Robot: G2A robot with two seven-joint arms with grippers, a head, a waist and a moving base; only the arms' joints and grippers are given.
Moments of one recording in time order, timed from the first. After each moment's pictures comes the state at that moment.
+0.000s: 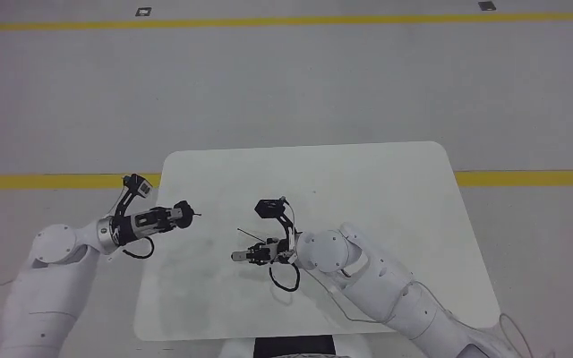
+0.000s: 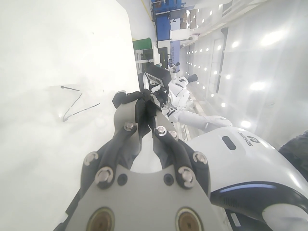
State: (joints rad) left arm 1.48 -0.91 -1.61 -1.35 -0.57 -0.34 -1.35; right arm -1.18 -1.30 0.71 -1.65 -0.35 0.28 0.86
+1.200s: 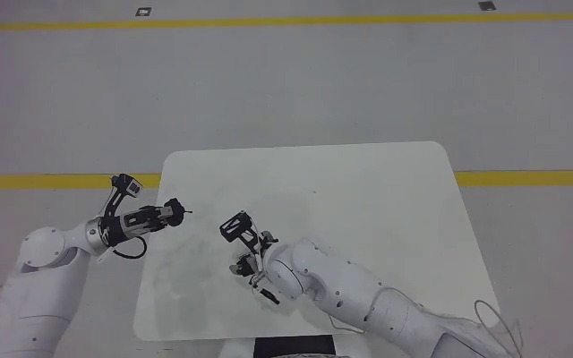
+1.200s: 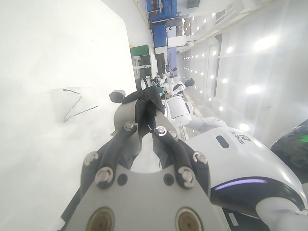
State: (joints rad) left arm 1.49 -0.91 -1.65 -1.35 -0.59 -0.34 -1.36; right arm -1.08 -1.40 0.48 -1.66 -1.00 0.34 1.05
